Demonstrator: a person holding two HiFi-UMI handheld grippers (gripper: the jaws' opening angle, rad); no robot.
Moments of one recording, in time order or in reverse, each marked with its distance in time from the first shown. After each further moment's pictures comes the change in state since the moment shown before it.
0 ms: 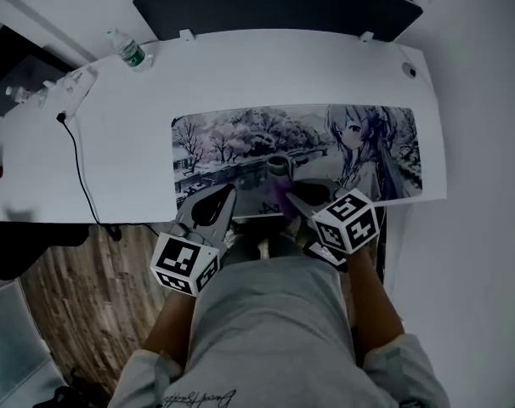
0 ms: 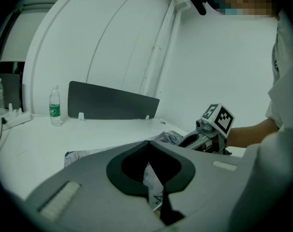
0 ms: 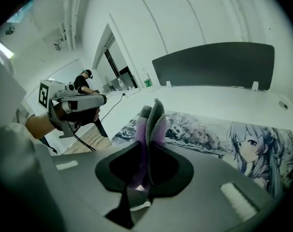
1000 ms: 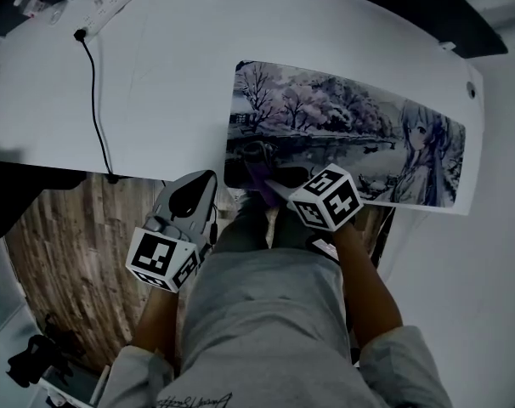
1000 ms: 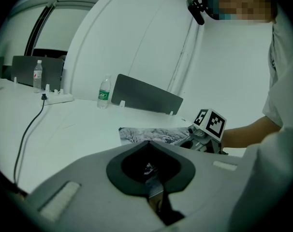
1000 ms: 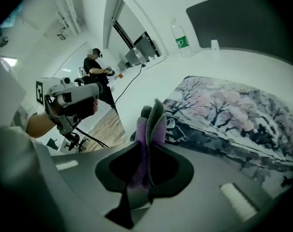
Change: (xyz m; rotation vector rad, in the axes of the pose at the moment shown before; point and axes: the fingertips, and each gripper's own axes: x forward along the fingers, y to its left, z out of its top) left arm -0.121 0.145 -0.086 -0.157 0.001 0.170; right arm 0.185 0.124 -0.017 -0.059 0.296 0.237
